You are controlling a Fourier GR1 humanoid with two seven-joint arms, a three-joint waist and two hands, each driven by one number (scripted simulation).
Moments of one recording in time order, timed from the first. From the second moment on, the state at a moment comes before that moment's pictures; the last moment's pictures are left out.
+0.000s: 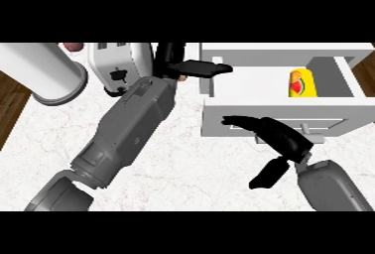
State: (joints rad) left arm -1.16 0.01 -0.25 -0.44 0.67 0.25 -0.56; right arm -0.31 -0.35 0.33 -1.50 0.36 0.45 0.02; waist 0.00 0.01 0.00
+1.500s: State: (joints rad) left arm -0.87 0.20 -0.26 -0.71 0.69 0.03 -0.50; right arm -0.78 -0.34 0.07 -0.56 0.37 0.33 -0.41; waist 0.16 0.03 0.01
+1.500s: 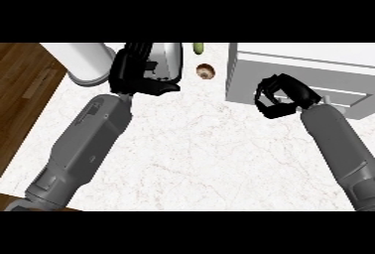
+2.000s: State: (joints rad) left arm -0.84 0.22 -0.26 -0.75 0.70 -0.01 -0.49; right arm -0.75 -0.38 0.04 -0.60 0.30 0.44 -0.41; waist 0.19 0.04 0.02
